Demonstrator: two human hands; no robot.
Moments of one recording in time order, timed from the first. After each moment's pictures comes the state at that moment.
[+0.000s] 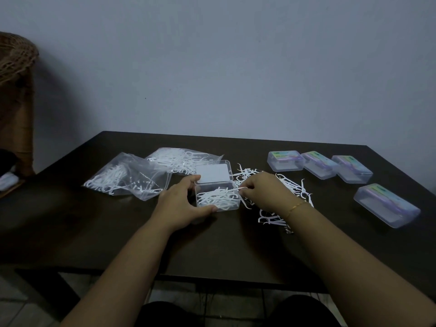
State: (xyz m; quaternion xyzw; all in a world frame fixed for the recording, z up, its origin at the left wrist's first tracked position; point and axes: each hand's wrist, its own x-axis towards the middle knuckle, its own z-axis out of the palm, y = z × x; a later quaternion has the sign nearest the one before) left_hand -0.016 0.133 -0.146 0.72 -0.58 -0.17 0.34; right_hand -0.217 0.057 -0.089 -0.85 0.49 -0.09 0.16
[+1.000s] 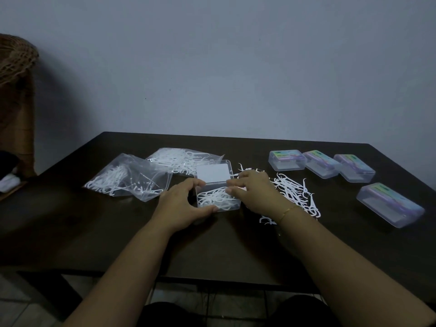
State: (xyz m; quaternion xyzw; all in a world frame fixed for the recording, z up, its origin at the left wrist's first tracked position) left_hand -0.021 0.136 -0.141 0.71 -0.59 -0.16 0.34; right_hand -0.207 0.048 -0.109 -0.86 0.47 -0.12 0.16
